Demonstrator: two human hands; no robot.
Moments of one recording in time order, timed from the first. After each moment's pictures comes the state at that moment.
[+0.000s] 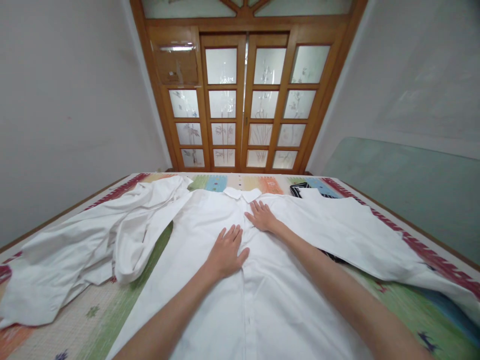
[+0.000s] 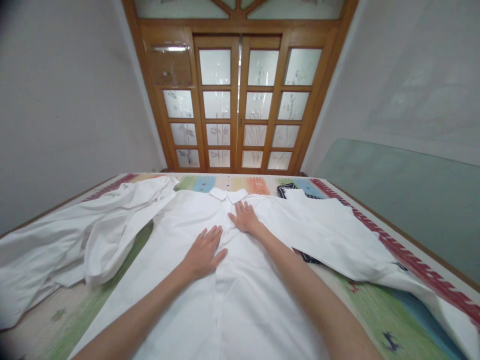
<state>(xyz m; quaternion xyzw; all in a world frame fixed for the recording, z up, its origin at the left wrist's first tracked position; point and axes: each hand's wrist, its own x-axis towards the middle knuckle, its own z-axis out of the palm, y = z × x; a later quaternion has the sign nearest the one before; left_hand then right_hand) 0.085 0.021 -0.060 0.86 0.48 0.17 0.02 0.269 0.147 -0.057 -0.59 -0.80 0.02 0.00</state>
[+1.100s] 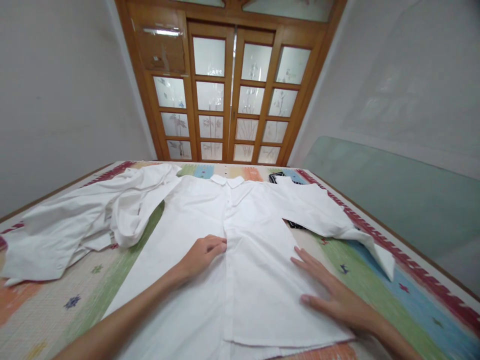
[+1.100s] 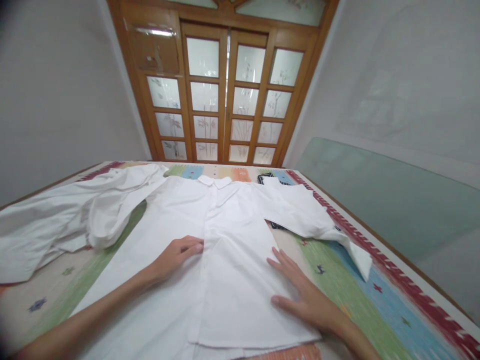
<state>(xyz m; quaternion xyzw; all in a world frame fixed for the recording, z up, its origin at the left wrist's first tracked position) 0.057 -0.077 -0.027 0.76 0.43 0.29 0.39 0.437 -0.173 -0.040 -0.56 -0.79 0.20 0.13</state>
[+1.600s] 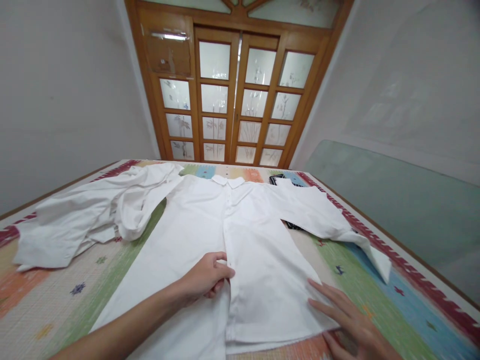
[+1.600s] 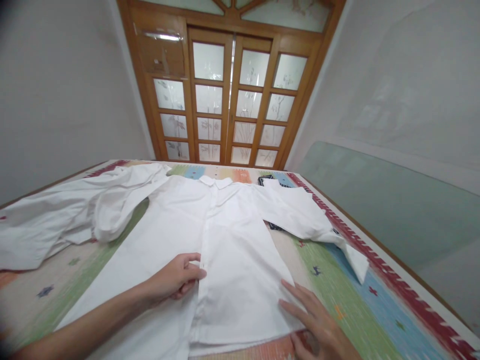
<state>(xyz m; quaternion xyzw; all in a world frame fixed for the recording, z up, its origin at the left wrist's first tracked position) 0.087 -0.137 0.001 0.49 0.50 0.22 0.69 0.455 -0.242 -0.061 -0.55 -0.80 0.14 0.18</state>
